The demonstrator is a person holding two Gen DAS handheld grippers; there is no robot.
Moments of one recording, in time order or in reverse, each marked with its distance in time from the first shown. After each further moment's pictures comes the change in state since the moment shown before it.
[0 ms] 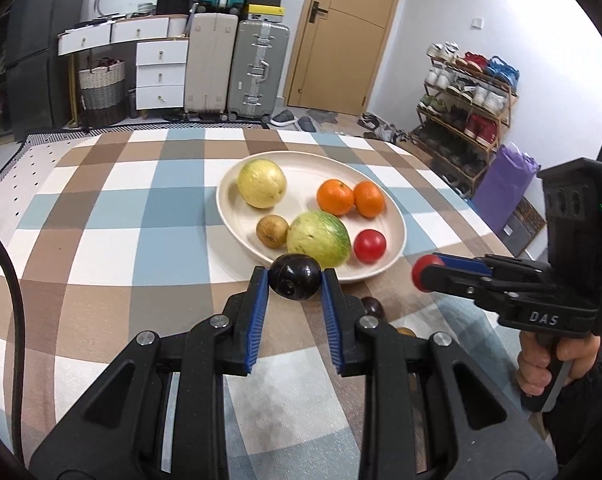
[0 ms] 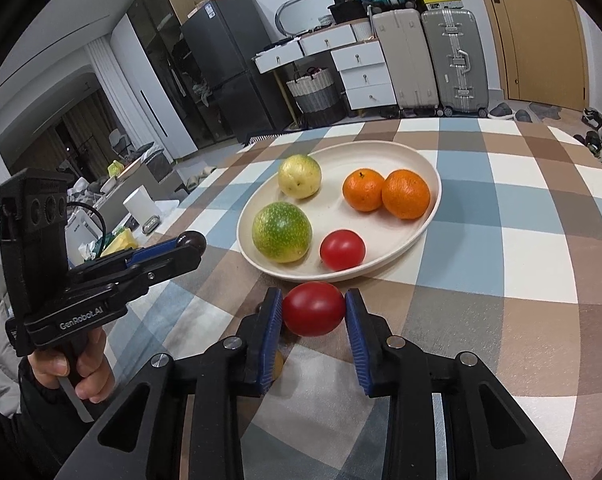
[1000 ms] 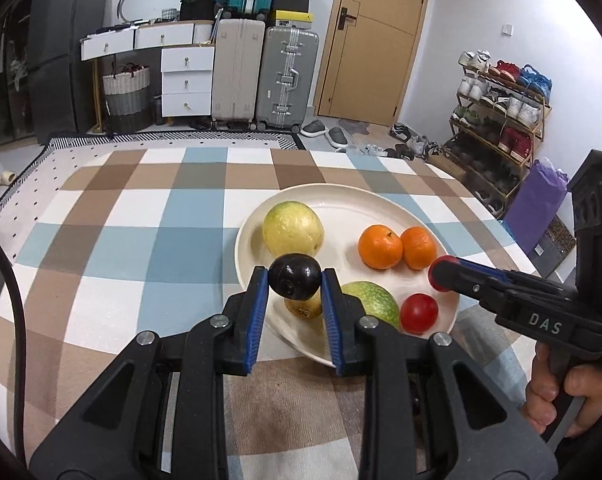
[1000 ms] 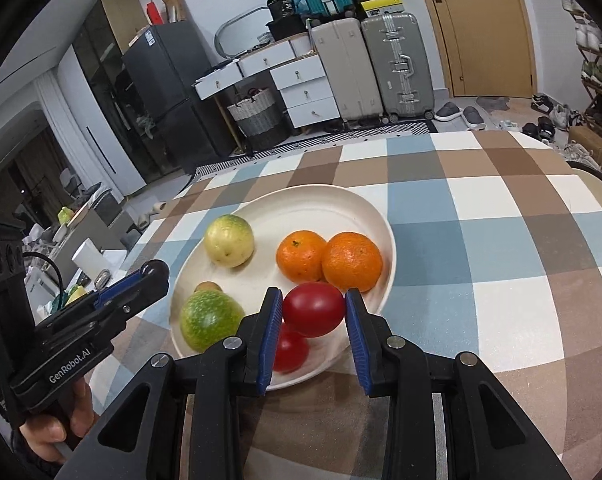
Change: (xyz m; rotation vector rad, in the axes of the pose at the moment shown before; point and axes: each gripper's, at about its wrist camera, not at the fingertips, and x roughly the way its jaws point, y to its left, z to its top) left arm 0.056 0.009 0.042 -0.034 -0.025 0.102; right arm 0.039 -0.028 0.048 0.140 -0.049 -0.166
